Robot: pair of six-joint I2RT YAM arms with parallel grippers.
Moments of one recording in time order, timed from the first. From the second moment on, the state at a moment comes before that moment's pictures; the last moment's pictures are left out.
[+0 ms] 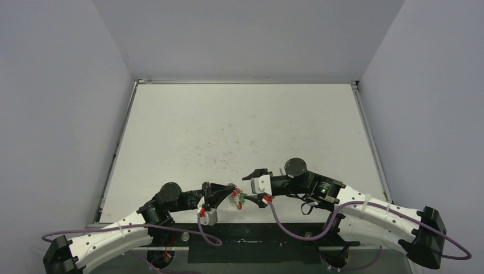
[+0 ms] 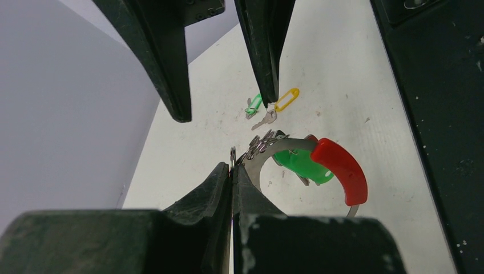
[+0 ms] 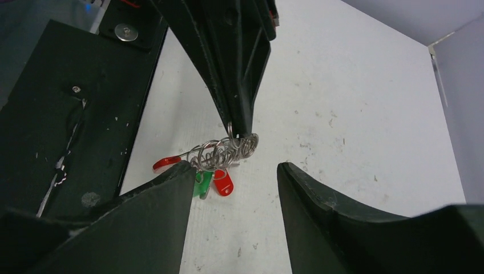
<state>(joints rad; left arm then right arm) -0.97 0.50 0.13 0.36 0.44 0.75 1.00 0.89 0.60 -0.04 -0.52 -0.60</state>
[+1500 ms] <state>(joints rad) -0.97 0.59 0.17 0.44 0.36 0.35 1.06 1.03 0.64 0.02 -0.42 -0.58</state>
